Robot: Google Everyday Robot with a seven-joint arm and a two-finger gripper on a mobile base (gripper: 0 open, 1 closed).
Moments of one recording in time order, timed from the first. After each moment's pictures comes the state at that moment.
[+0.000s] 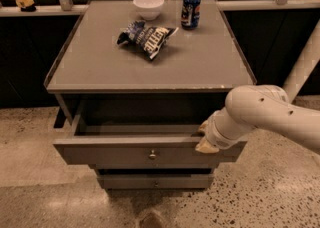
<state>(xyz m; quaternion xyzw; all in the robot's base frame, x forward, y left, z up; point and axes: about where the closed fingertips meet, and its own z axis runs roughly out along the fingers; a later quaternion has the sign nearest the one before) 0.505 -0.154 0.650 -0.61 0.77 0.04 0.19</state>
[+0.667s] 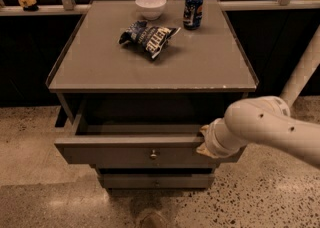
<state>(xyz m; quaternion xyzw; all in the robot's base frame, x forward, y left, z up) 0.487 -0.156 0.636 -0.61 0.77 0.02 0.19</state>
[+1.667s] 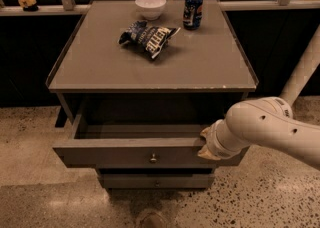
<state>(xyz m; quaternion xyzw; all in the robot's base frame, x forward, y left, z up) 0.485 -0.157 0.642 -0.61 0.77 0.01 0.19</state>
